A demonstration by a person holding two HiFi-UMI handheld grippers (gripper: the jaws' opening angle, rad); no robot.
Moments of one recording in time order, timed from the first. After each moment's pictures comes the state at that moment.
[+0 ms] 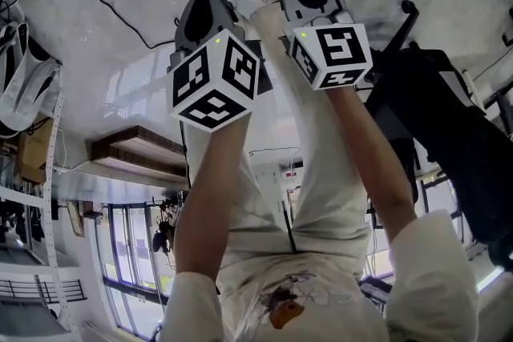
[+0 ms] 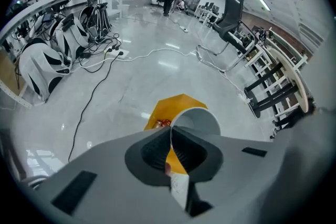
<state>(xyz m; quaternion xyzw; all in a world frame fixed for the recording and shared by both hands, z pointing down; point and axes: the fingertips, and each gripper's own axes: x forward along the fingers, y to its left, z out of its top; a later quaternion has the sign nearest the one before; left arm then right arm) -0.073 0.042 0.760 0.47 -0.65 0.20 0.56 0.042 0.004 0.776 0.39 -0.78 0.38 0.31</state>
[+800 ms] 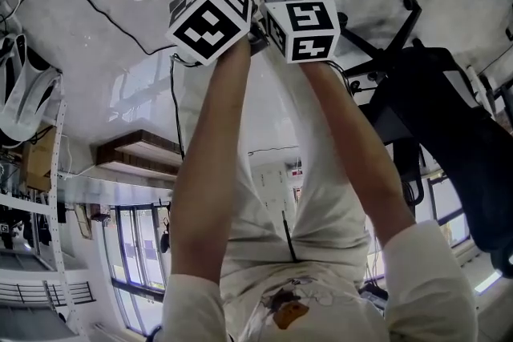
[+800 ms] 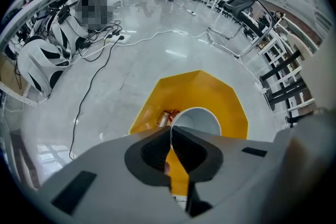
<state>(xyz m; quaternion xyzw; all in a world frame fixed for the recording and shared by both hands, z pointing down) -0.062 0.029 0.859 0.42 -0.64 0.26 0.59 0.047 0.017 0.854 0.41 -0.74 0.41 0.35</state>
